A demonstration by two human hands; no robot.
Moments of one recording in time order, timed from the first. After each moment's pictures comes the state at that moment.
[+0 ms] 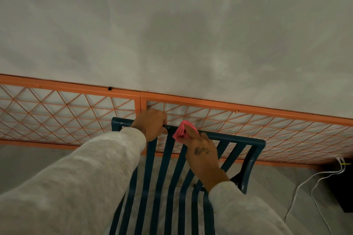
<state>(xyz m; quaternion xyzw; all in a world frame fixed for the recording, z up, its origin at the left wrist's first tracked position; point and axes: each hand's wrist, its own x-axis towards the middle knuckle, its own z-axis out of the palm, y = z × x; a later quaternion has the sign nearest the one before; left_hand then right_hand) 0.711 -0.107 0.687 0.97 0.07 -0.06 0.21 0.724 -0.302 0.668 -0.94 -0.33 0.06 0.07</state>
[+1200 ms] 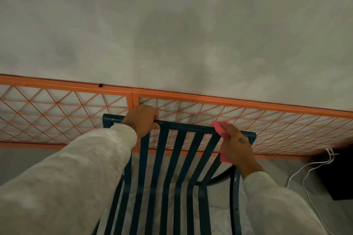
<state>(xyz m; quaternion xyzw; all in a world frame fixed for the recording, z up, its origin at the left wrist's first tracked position) 0.708 -0.108 0.688 0.98 0.07 -0.06 0.20 0.770 -0.400 0.678 -0.96 -0.03 0.13 0.25</state>
